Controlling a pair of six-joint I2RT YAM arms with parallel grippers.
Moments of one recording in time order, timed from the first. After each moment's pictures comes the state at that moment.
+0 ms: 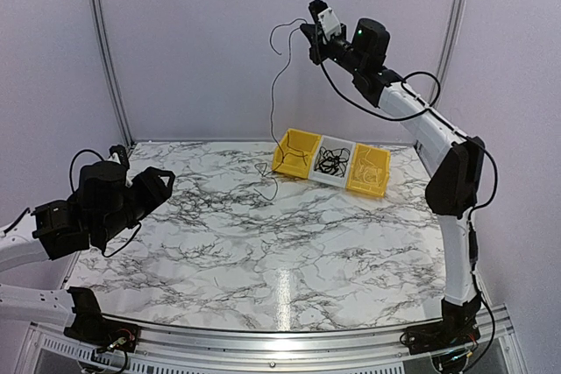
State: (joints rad) left arm -0.90 0.83 0.69 -0.27 -0.59 -0.99; right arm 0.48 2.20 2.38 0.11 -0.25 -0.38
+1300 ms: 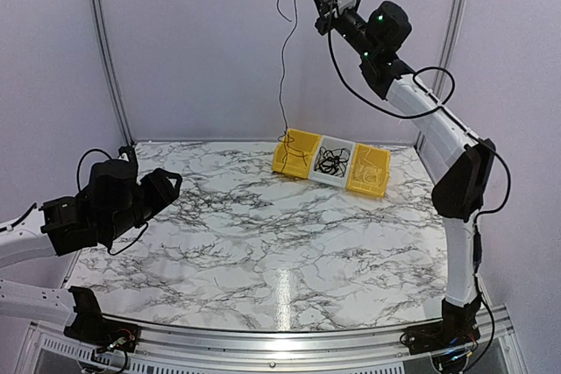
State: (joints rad) left arm -0.90 0.90 0.71 -0.27 -0.56 -1.00; right arm 0.50 2.18 2.45 0.35 -0.28 -0.41
